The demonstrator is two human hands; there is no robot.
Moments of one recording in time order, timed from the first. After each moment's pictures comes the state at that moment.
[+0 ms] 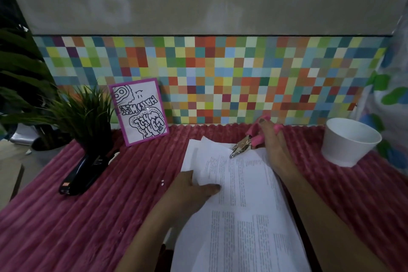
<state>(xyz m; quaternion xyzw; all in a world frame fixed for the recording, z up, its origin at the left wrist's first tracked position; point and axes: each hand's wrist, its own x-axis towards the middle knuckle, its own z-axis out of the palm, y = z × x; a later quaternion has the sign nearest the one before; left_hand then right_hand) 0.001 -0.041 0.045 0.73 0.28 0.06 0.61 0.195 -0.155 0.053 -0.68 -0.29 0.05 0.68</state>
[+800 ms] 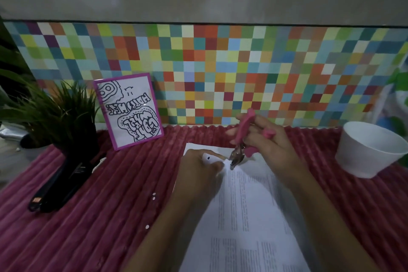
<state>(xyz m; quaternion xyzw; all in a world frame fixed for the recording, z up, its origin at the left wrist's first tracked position) 0.079 -0.027 0.033 0.70 0.15 0.26 0.65 0.186 -0.140 0.077 -0.65 -0.37 0.14 0.65</state>
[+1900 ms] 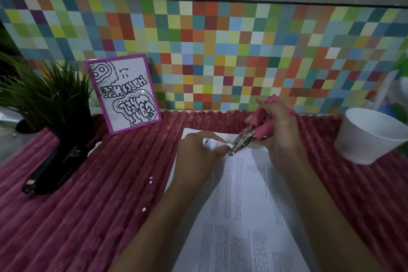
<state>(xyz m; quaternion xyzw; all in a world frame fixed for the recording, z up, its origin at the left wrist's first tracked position) 0.078 -0.029 0.039 0.78 0.25 0.29 0.49 0.187 -0.132 0.071 -0.61 -0.18 0.10 0.76</state>
